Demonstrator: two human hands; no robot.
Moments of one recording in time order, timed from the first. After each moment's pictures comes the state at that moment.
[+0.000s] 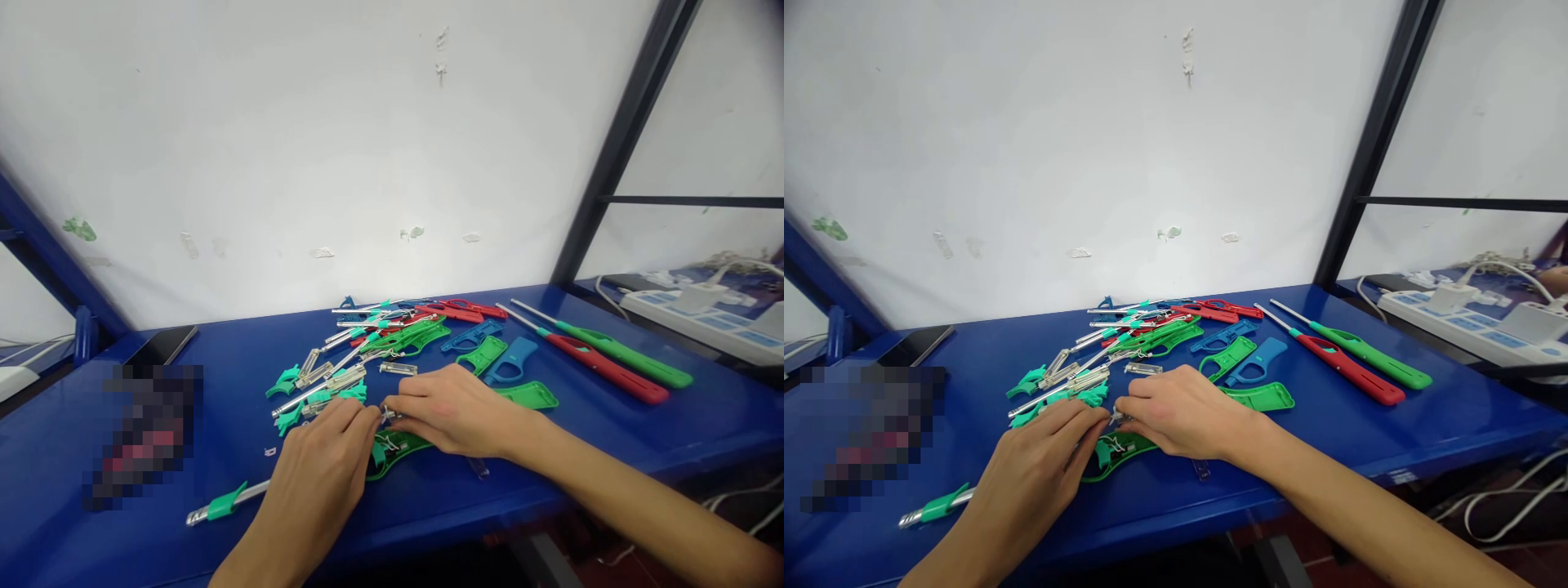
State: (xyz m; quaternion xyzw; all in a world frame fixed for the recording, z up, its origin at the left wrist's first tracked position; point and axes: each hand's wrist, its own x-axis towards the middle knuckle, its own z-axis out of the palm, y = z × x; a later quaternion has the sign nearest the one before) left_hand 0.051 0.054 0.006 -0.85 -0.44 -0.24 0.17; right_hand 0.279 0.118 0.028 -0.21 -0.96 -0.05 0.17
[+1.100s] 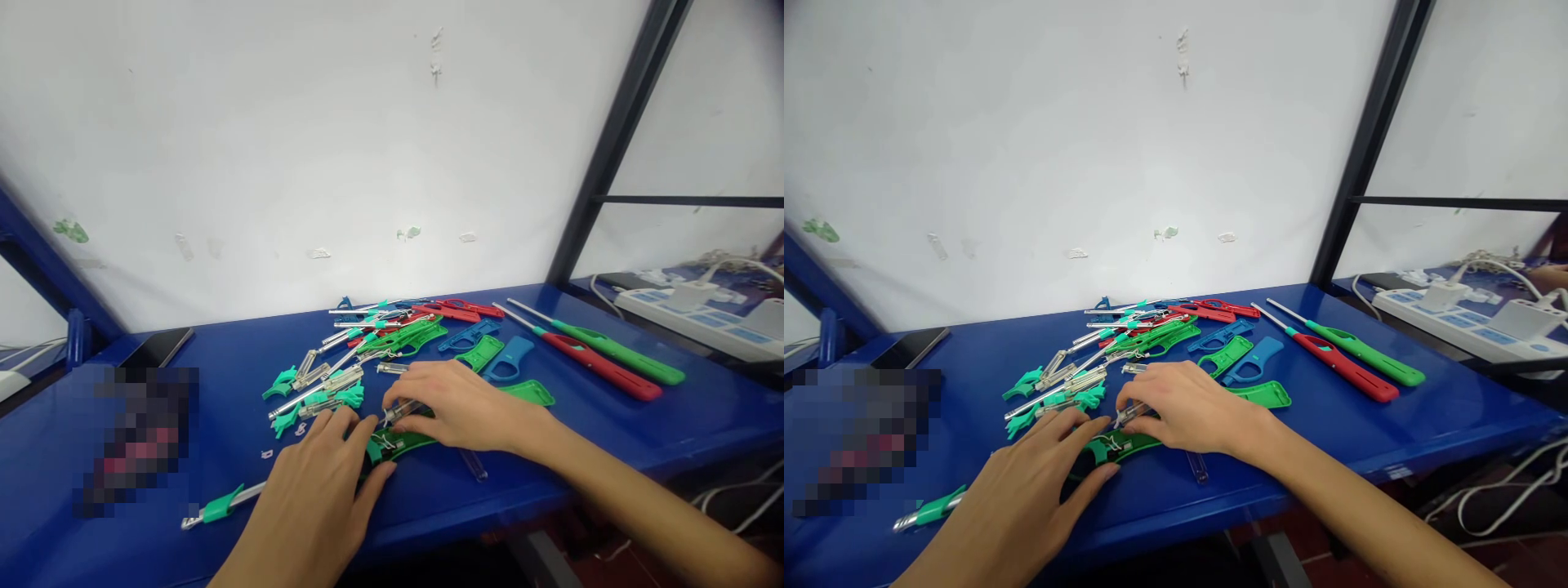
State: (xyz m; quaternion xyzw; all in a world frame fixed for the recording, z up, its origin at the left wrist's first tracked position) left_hand 0.061 0.032 0.020 -0.83 -0.55 -0.09 0.06; right_hand 0.280 0.119 0.042 -0.28 -0.94 0.10 0.16
